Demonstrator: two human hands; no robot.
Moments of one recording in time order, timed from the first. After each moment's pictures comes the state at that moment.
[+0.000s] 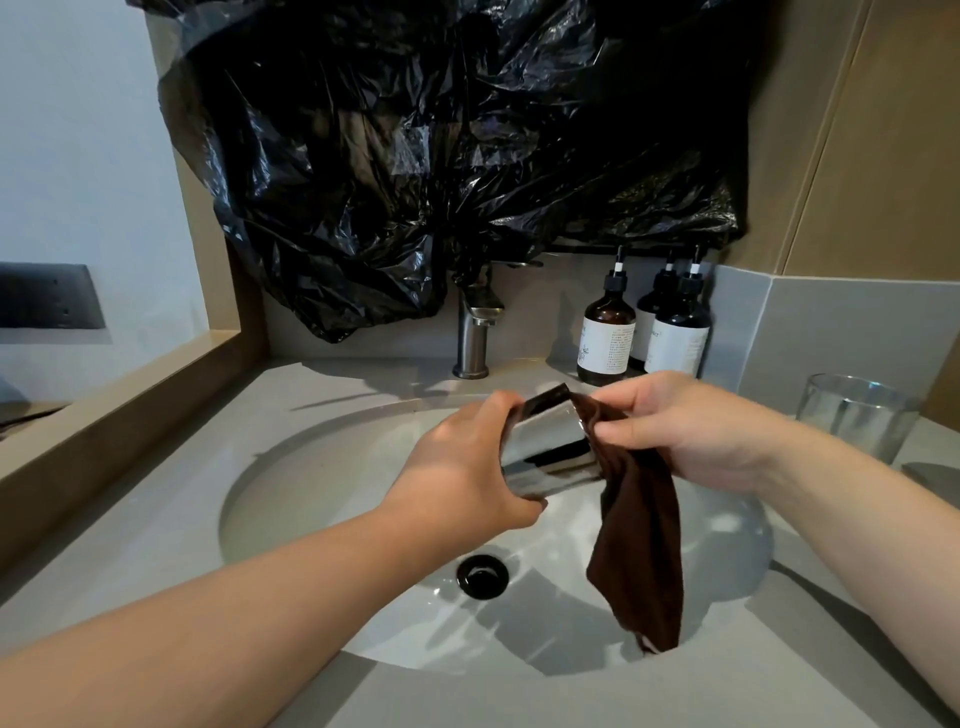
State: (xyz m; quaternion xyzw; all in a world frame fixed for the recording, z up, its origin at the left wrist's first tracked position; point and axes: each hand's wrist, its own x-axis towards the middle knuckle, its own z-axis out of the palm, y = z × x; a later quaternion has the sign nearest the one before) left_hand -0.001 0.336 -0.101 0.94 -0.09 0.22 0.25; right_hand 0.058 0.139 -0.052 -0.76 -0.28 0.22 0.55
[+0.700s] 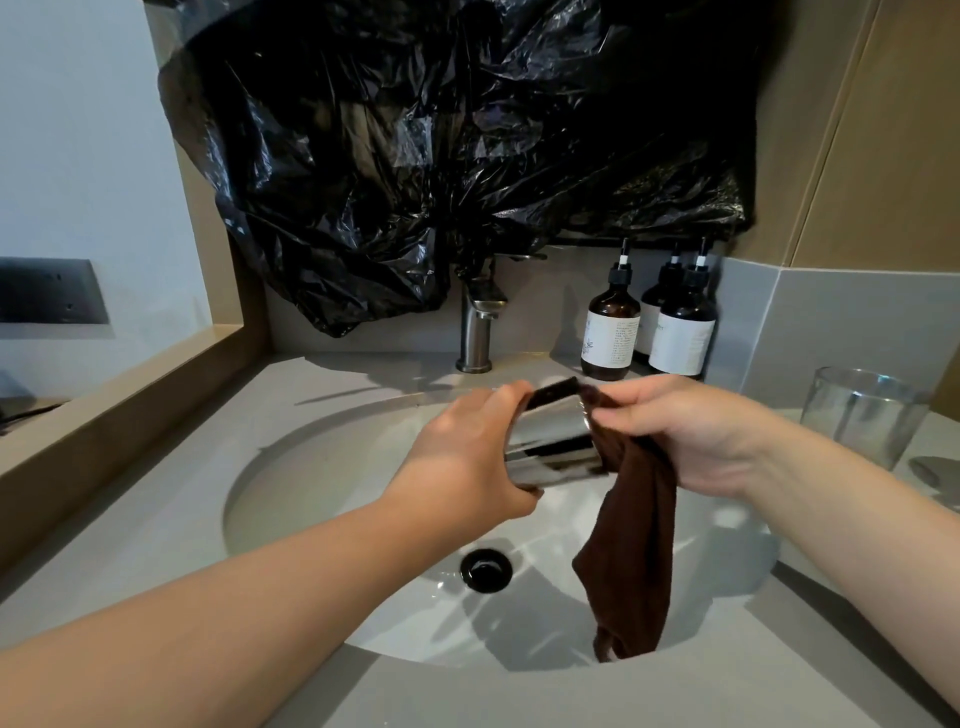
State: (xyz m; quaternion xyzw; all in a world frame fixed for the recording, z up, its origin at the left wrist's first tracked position) left_hand 0.006 0.340 -0.103 0.94 -0.10 0.23 0.21; right_hand 0.045 0.152 -0.050 -0.69 -0.19 0.25 0.65
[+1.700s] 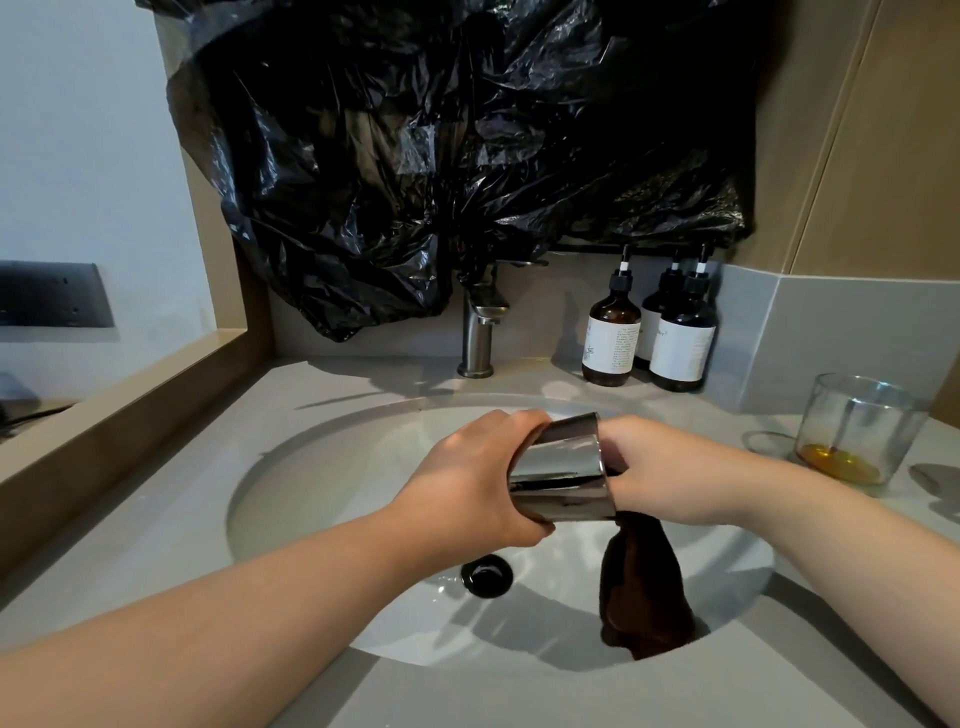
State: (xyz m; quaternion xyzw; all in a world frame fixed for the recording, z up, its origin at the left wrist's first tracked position) left_hand 0.000 0.340 -0.109 0.94 -0.15 0.18 0.26; right_hand 0.048 0.157 -0.071 -0.88 -0.37 0.11 0.27
